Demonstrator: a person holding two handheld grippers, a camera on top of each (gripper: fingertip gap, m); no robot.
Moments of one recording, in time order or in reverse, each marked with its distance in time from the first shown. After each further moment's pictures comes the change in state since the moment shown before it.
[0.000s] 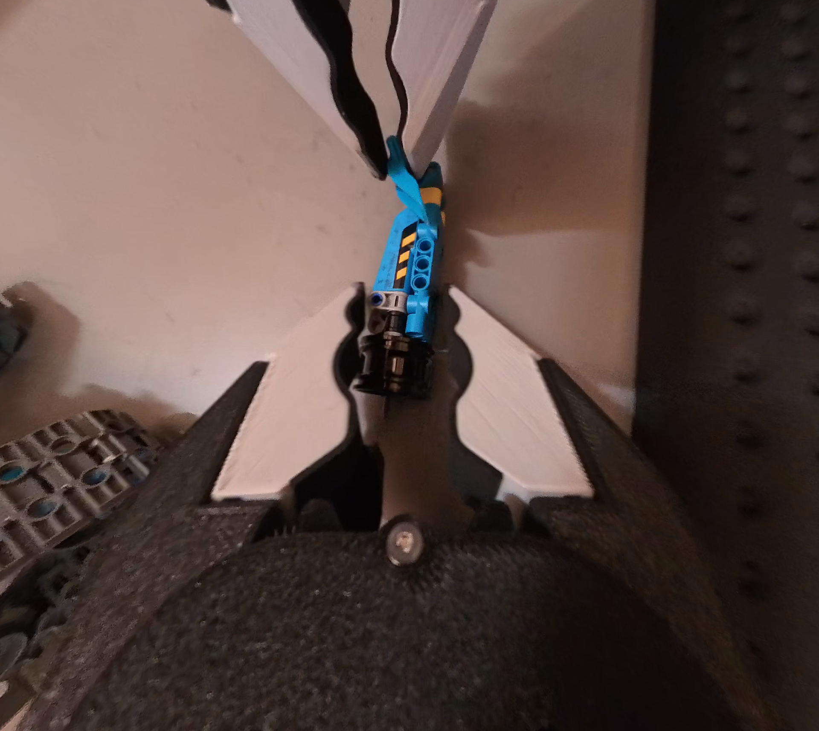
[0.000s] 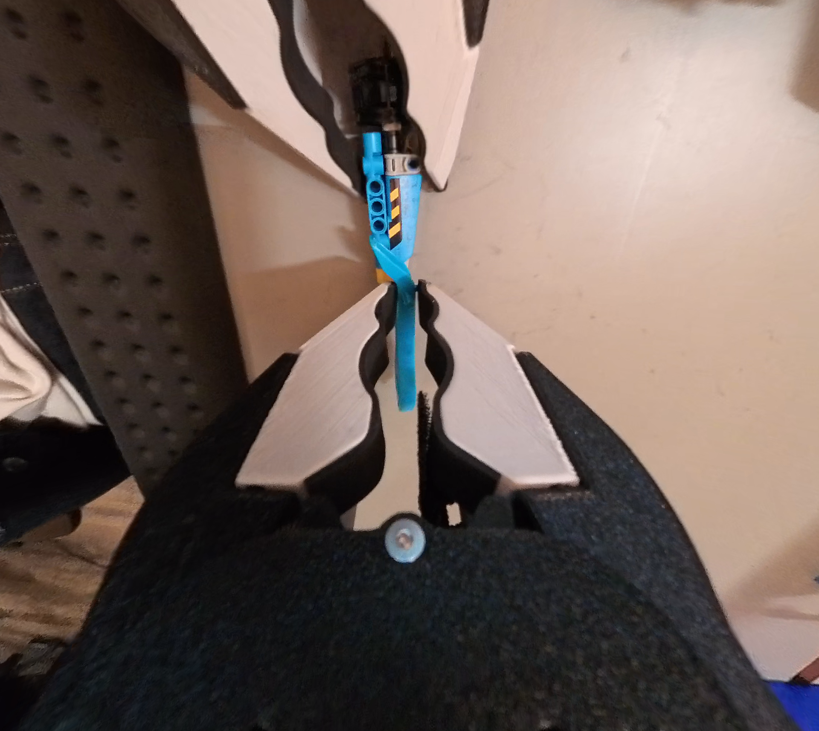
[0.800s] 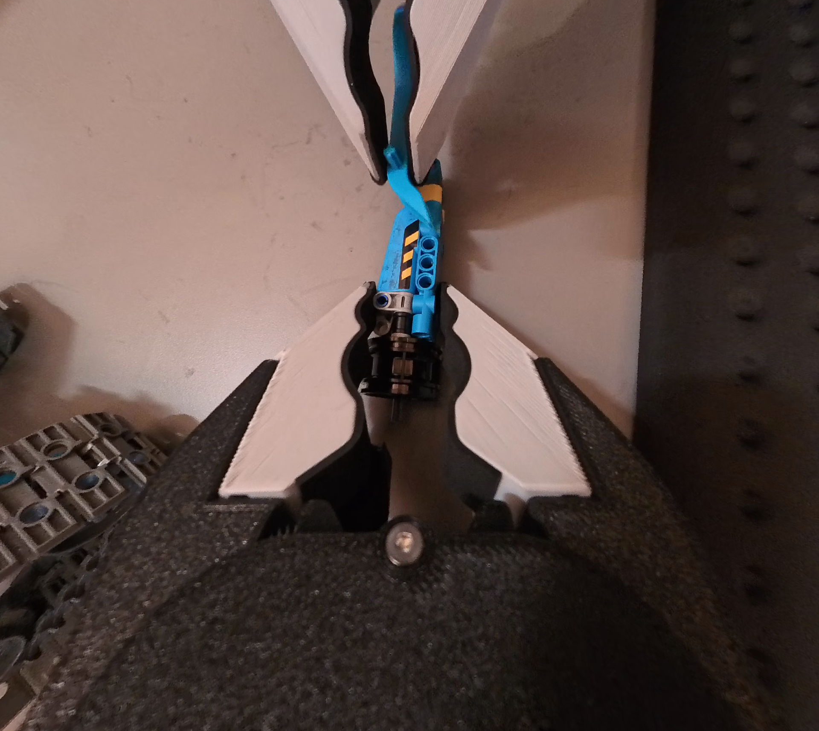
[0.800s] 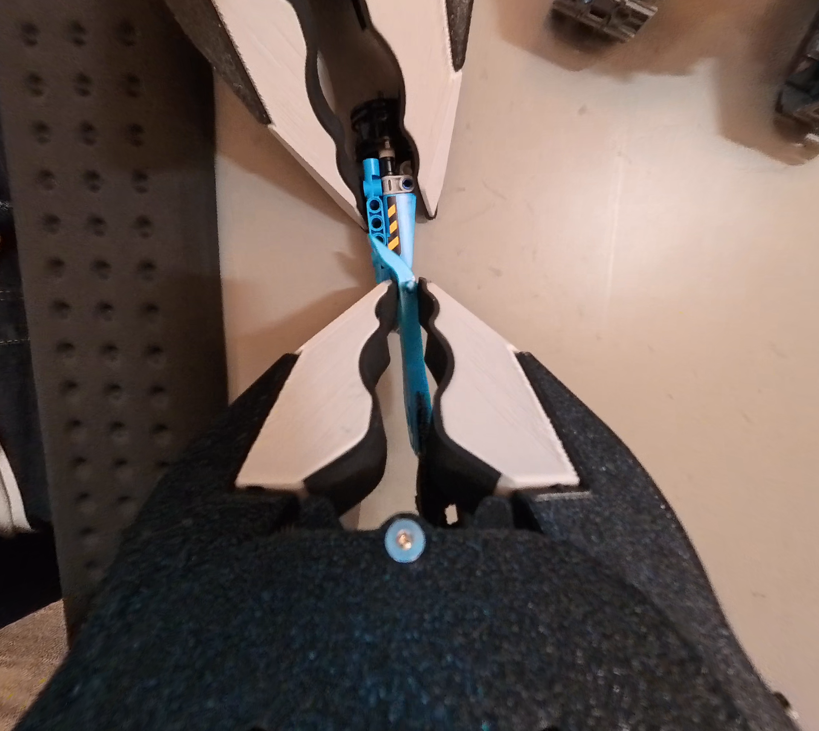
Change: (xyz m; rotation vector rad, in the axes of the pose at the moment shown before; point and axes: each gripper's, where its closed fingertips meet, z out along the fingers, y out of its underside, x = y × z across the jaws) left arm 0.001 0.000 0.001 -0.003 -0.006 0.013; right arm -0.002 -0.004 0.001 0.332 0.044 -0.001
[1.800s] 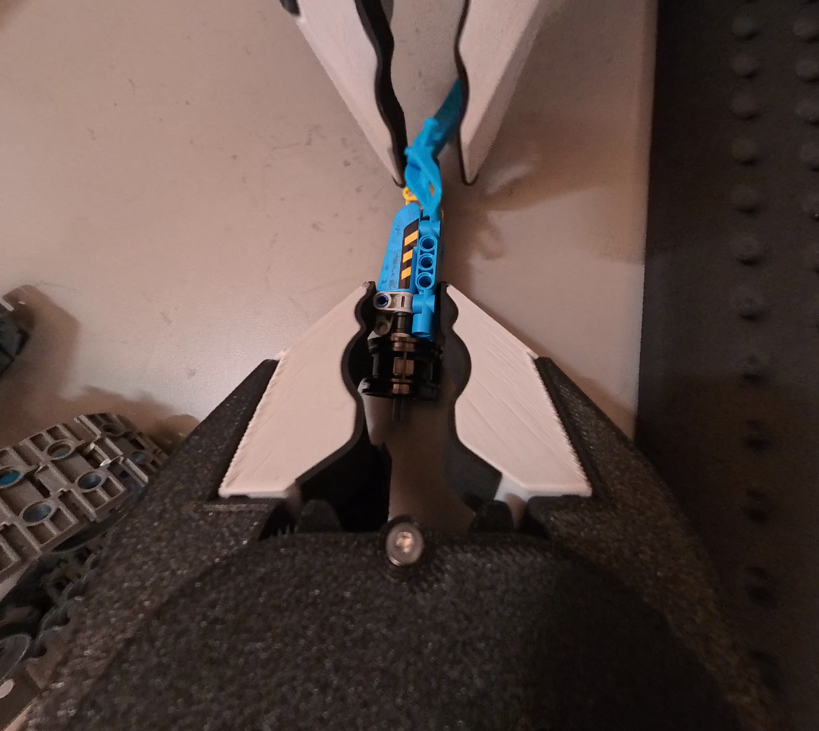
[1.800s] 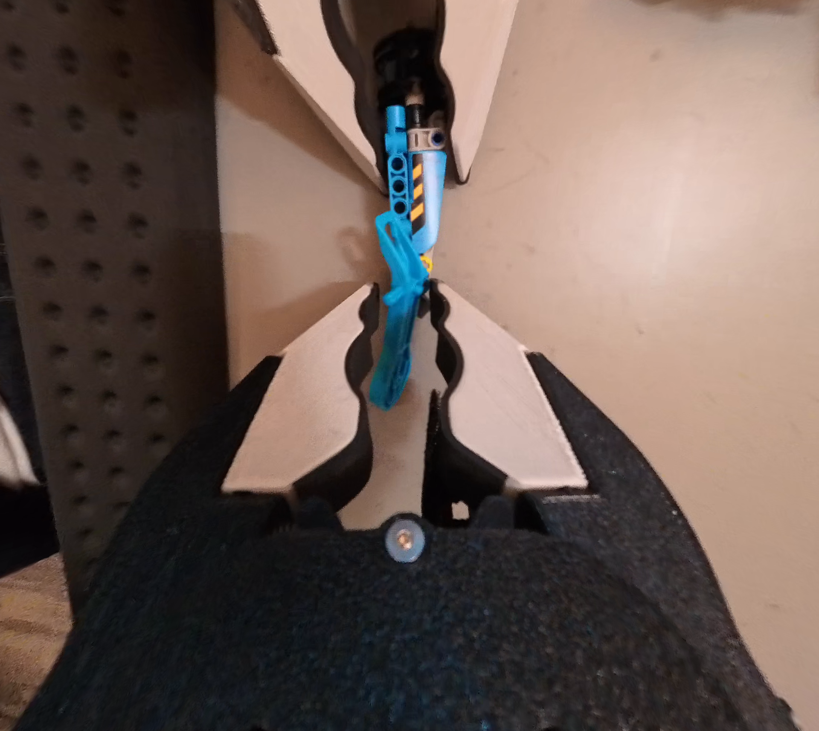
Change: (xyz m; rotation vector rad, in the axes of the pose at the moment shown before) left arm 0.000 0.000 0.000 0.000 -0.008 0.009; right arm -0.010 0.019 0.012 -0.088 -0.049 -0.033
